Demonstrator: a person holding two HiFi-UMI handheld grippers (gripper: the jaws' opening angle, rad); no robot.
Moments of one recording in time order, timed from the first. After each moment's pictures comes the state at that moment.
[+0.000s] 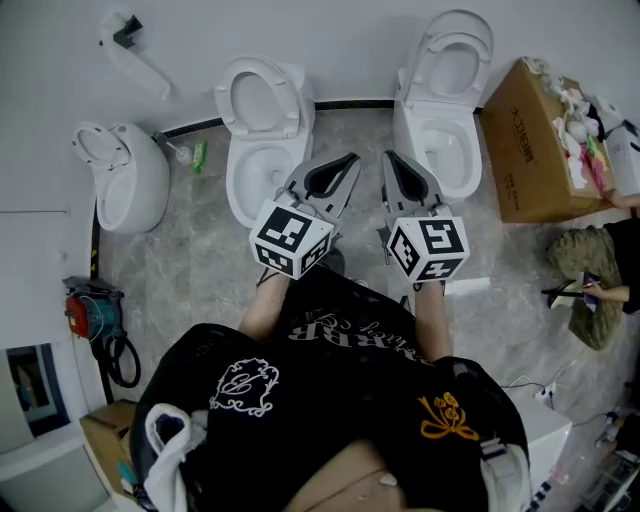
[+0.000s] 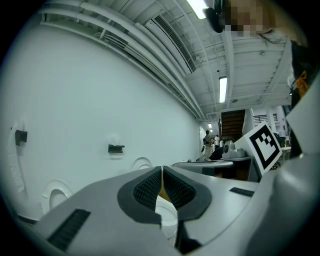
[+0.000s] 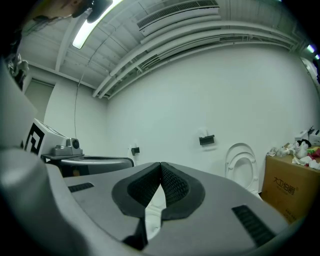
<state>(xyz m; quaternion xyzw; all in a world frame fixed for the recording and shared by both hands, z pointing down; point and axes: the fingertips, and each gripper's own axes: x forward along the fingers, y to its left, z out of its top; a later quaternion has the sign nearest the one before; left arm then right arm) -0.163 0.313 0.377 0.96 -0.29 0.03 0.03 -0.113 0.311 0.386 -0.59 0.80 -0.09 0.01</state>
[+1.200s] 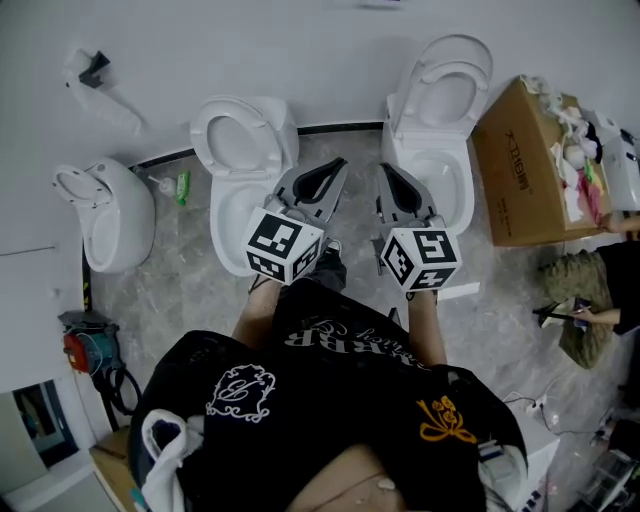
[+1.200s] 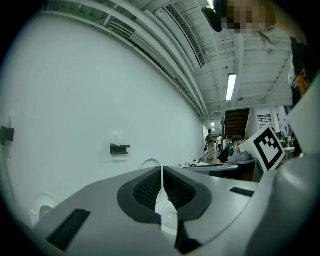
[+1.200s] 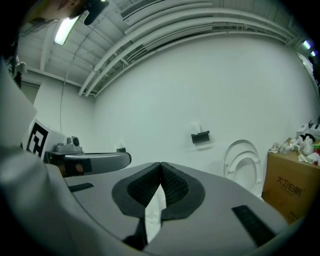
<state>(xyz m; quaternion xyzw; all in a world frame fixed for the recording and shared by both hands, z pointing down) -0.112 0.111 0.378 0.96 -0.29 0.04 0.03 -0.050 0.122 0.398 -0.61 0.79 -0.12 0.01</state>
